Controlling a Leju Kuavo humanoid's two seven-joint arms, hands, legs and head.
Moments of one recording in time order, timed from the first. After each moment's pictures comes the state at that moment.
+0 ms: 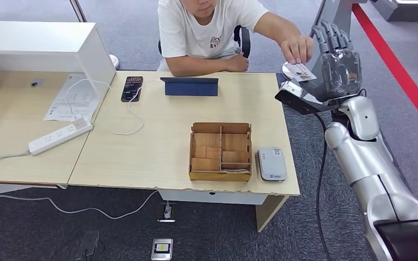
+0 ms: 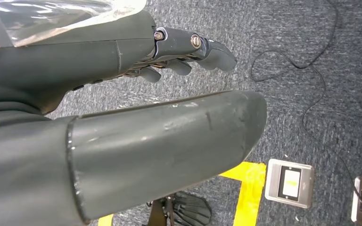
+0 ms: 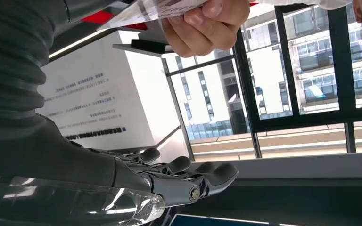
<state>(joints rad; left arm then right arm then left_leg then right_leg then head) -0.22 0.17 -0.85 -0.27 1.17 0.51 -0.18 -0.99 -0.20 0.42 -0.64 1.00 -0.51 -0.31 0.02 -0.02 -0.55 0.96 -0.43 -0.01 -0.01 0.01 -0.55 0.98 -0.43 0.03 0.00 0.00</state>
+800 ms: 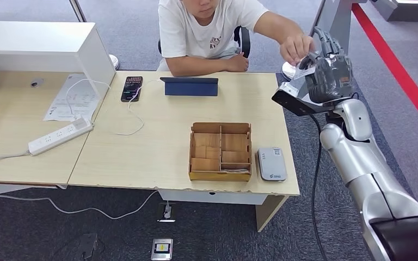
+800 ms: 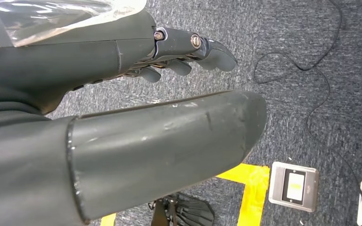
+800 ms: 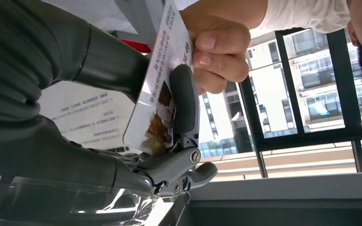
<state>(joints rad) -0.21 0.18 -0.85 -0.27 1.17 0.51 -0.18 -1.00 -0.18 0.47 -0.57 0.92 -0.50 -0.32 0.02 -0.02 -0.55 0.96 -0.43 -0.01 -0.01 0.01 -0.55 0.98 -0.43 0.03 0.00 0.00</state>
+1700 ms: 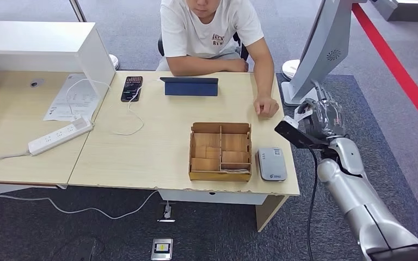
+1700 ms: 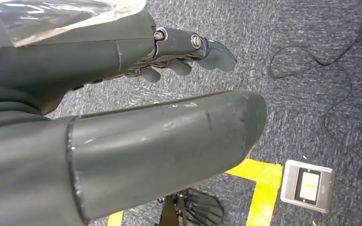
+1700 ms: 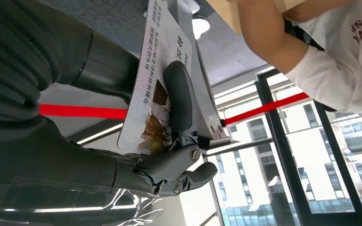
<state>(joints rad) -0.19 0.17 -0.85 -0.27 1.22 0.49 -0.18 -0.80 -0.23 0.47 -0.58 0.80 -0.44 -0.26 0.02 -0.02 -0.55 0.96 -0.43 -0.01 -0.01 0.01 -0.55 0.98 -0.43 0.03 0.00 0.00</state>
